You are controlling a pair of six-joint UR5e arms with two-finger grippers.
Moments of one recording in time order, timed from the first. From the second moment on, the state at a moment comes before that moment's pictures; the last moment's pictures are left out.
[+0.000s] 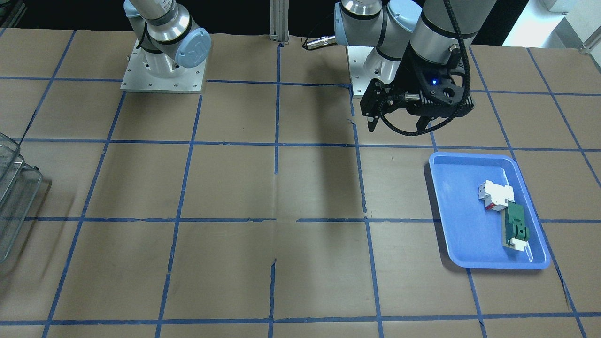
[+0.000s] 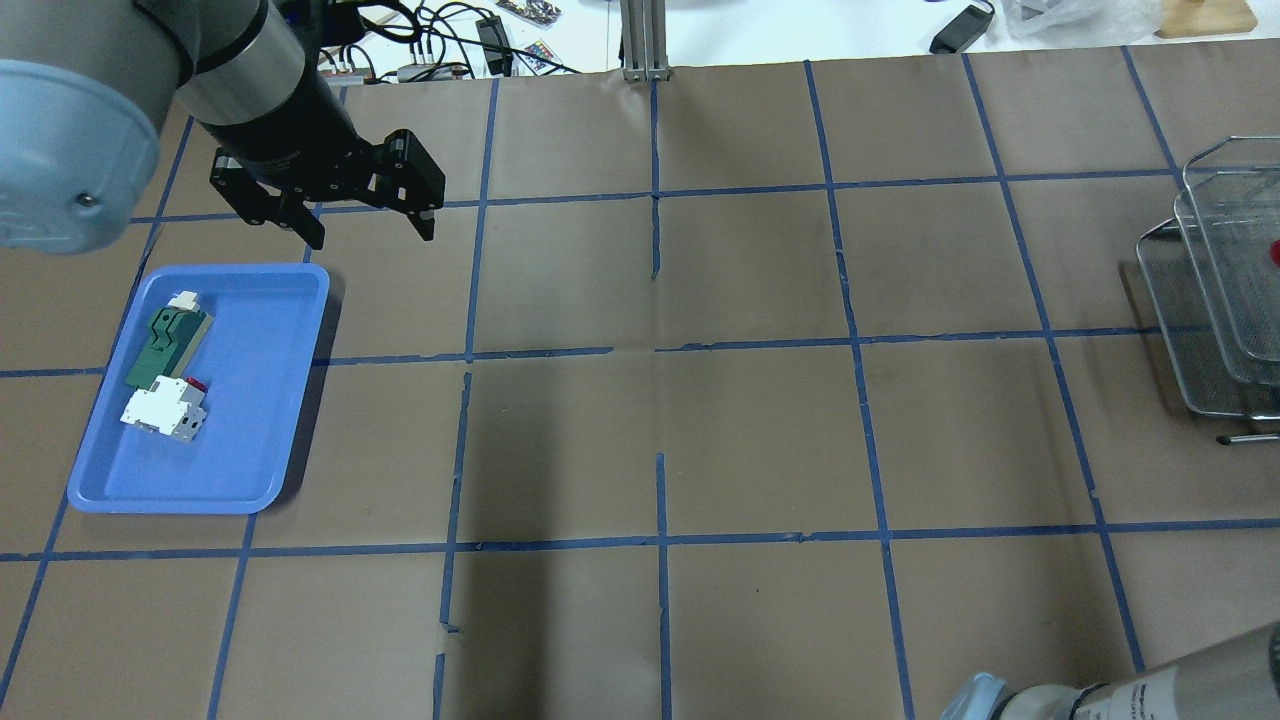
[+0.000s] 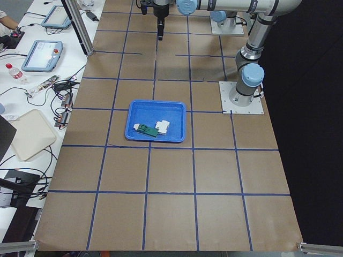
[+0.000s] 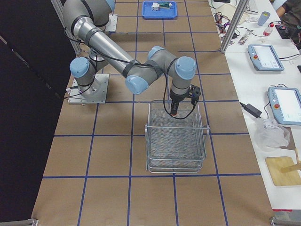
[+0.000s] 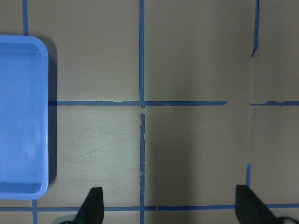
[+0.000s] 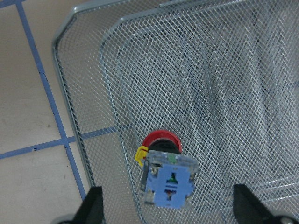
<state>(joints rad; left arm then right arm) -1.60 -1.58 -1.57 -1.51 1.54 -0.05 0.87 -1.30 1.45 -1.70 -1.55 -0.47</state>
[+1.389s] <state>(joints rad) -1.60 -1.58 -1.57 -1.50 1.54 -0.05 1.53 -1.60 1.58 -1.48 -1.54 -0.04</state>
